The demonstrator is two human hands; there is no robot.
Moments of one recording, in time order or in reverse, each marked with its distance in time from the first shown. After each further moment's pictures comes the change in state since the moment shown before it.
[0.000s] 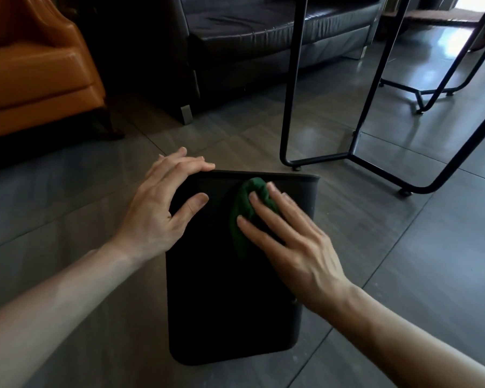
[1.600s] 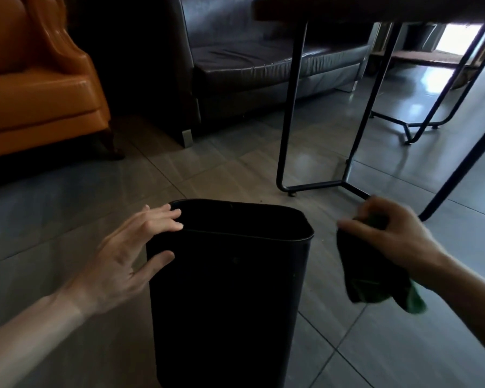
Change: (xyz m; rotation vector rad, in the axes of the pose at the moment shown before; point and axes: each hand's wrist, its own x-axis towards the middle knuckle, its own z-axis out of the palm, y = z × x) left_hand -0.036 -0.060 -0.018 0.006 -0.058 0.219; right_hand 0.007 0.102 -0.096 0.485 -0.260 0.977
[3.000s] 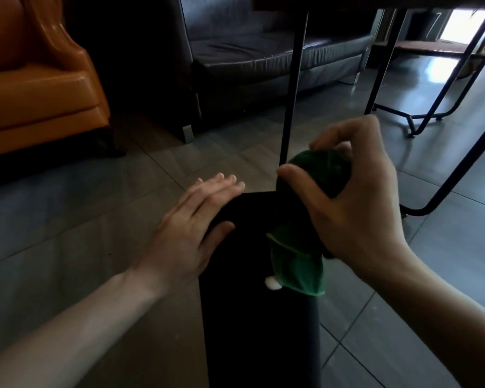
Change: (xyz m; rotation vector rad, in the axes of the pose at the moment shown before) left_hand 0.060 0.072 0.026 0.063 0.035 0.013; right_hand -0.020 -0.112 0.051 0.101 0.493 -0.621
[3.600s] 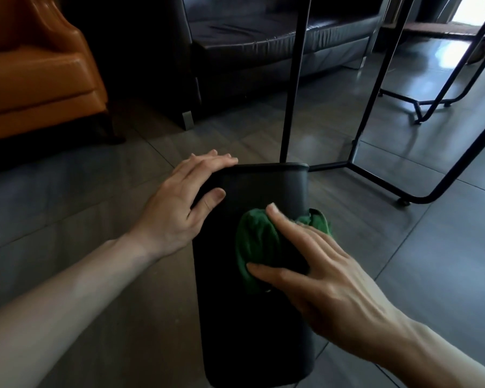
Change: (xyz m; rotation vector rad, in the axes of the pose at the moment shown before) left_hand 0.015 -0.017 -0.001 -0.109 -0.052 -0.131; right_hand -0.102 0.049 -0.011 -0.254 -0.648 -0.430
